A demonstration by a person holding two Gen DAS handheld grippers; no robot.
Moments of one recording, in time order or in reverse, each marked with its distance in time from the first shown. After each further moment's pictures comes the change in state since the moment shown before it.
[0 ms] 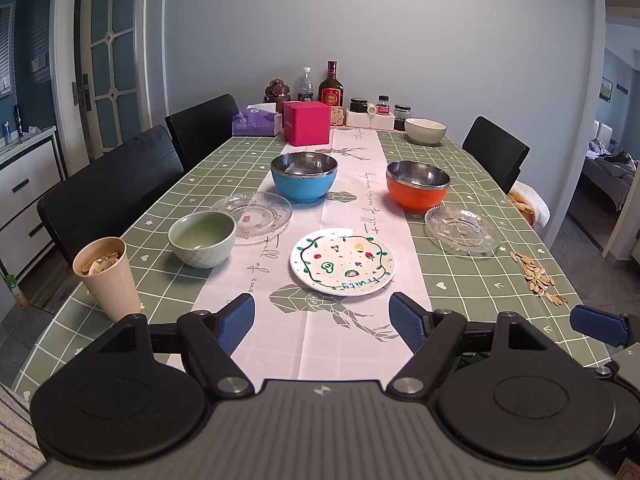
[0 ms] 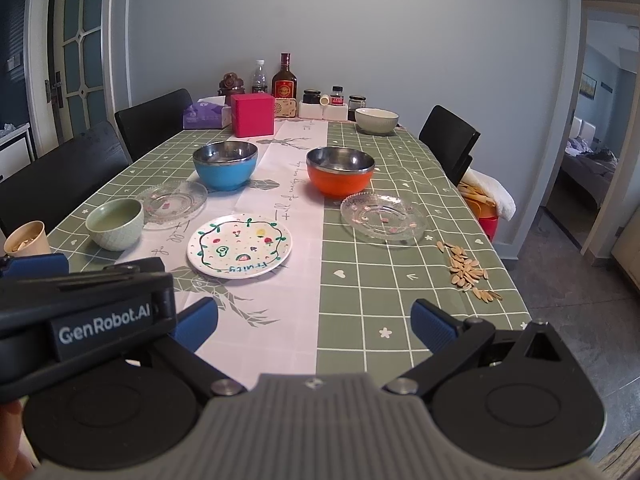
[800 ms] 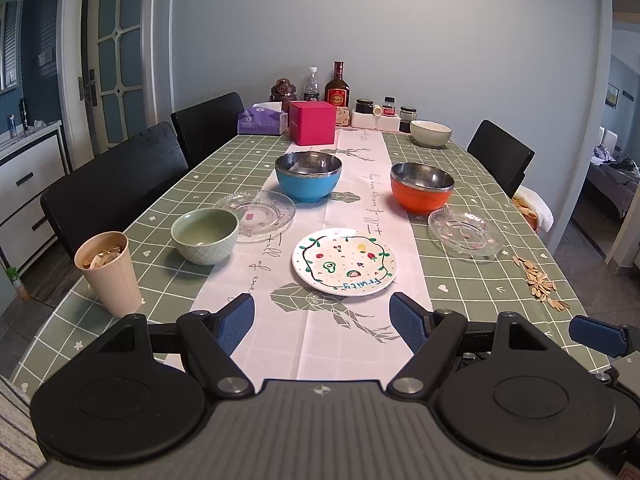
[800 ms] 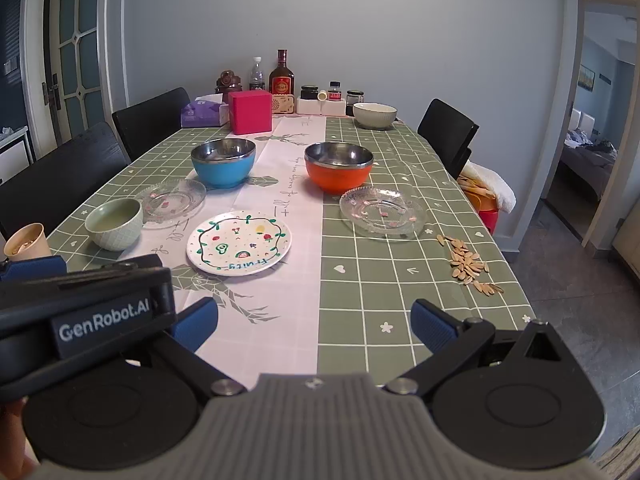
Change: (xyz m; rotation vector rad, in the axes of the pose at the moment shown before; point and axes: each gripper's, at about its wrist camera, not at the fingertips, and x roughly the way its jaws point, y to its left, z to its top) left arm 0.001 0.002 -0.002 -0.025 0.000 0.006; right arm 0.000 -0.003 -0.001 0.021 0.017 0.010
